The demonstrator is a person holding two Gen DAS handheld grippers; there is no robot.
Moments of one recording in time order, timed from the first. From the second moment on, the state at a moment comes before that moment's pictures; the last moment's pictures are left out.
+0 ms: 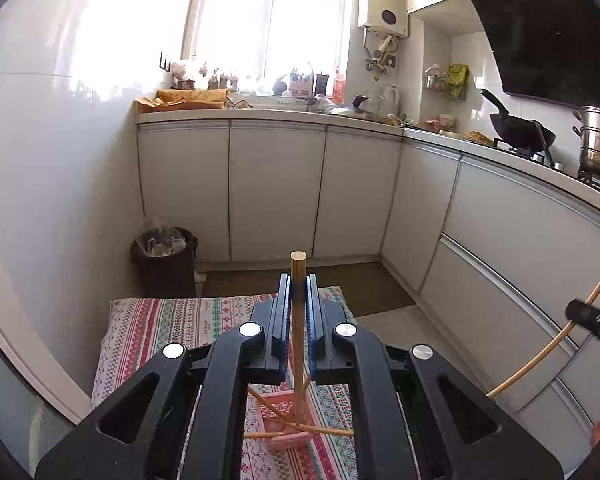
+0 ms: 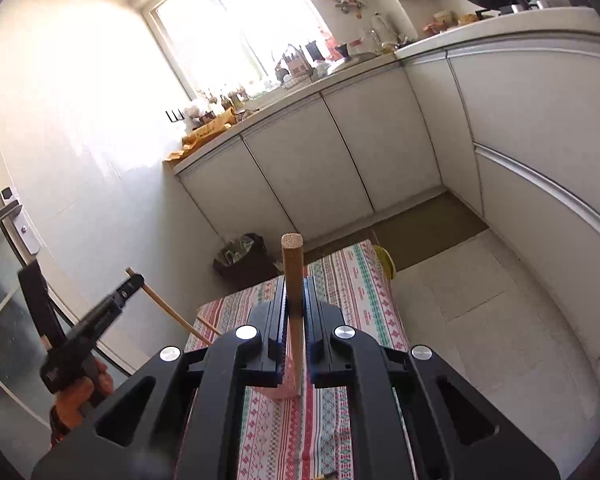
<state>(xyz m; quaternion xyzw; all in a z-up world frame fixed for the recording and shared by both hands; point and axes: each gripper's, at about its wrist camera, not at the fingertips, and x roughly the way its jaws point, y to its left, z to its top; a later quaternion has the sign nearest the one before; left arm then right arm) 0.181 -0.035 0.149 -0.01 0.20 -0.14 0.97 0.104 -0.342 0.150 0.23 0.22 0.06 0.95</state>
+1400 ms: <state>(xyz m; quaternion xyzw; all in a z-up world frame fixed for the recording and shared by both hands) 0.155 0.047 0.135 -0.09 0.18 -0.08 0.98 0.197 -0.205 0.107 0.12 0.21 0.06 0.97</state>
